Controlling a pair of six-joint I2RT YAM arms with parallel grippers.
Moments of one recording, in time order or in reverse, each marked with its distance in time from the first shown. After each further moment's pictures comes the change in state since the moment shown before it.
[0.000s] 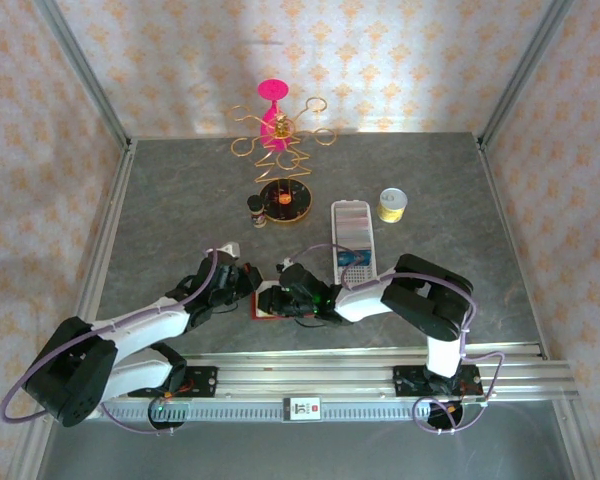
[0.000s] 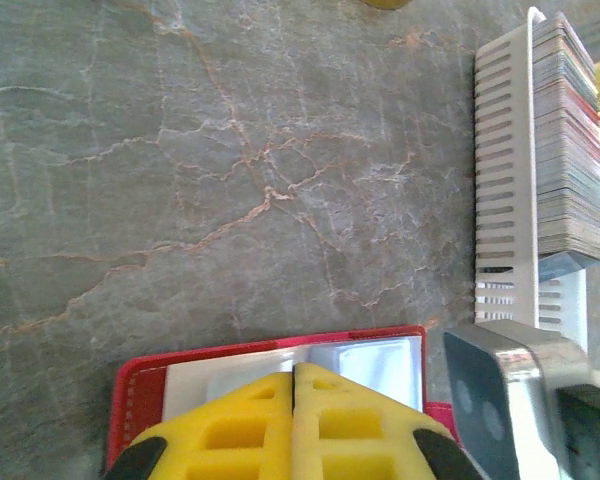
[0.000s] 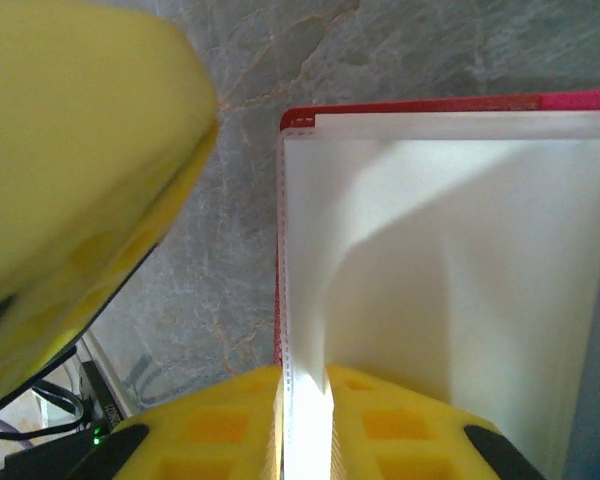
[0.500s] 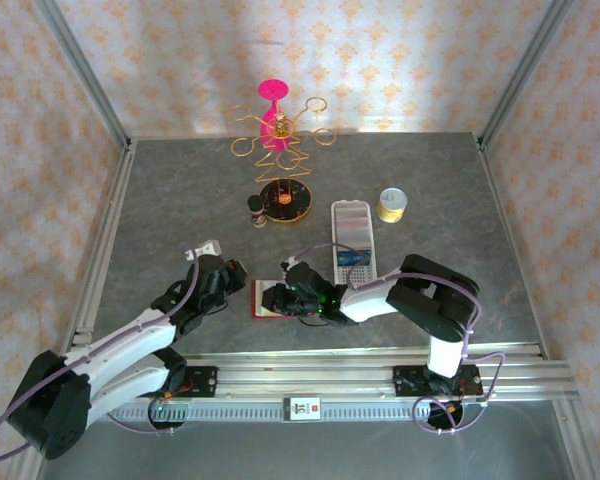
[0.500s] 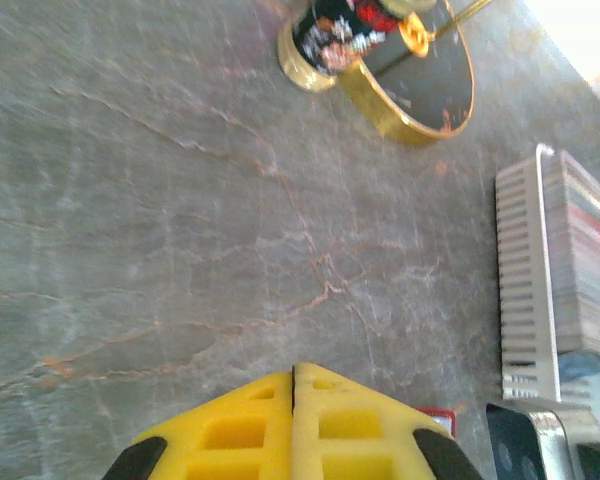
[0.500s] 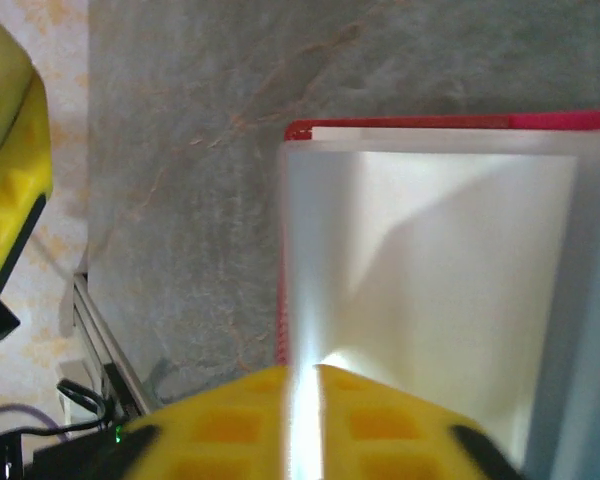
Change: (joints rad) left arm 0.000 -0.185 -0.007 -0.146 -0.212 -0.006; right arm -0.016 -0.032 -0.040 0.038 -0.008 0.019
